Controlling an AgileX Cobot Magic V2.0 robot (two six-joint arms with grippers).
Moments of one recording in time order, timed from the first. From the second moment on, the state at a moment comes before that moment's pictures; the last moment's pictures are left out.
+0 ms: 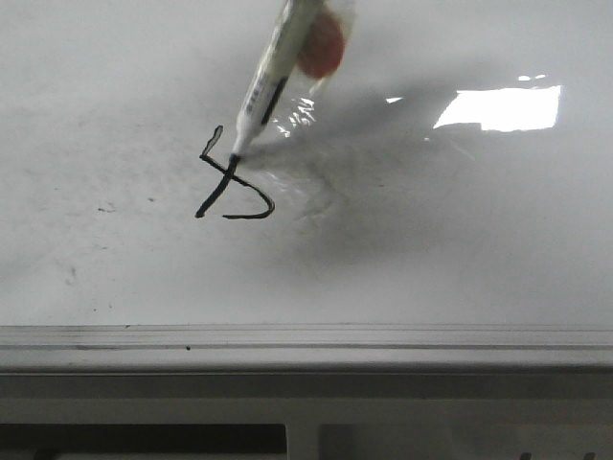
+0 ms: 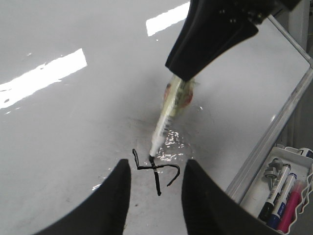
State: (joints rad) left arm -0.86 0.57 -0.31 0.16 -0.10 0.01; right arm 0.79 1.20 -1.10 -0.09 0.61 0.19
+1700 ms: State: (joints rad) left arm -0.86 0.98 -0.31 0.32 -0.44 -0.02; right arm 0.96 1.22 -1.10 -0.02 0.62 0.22
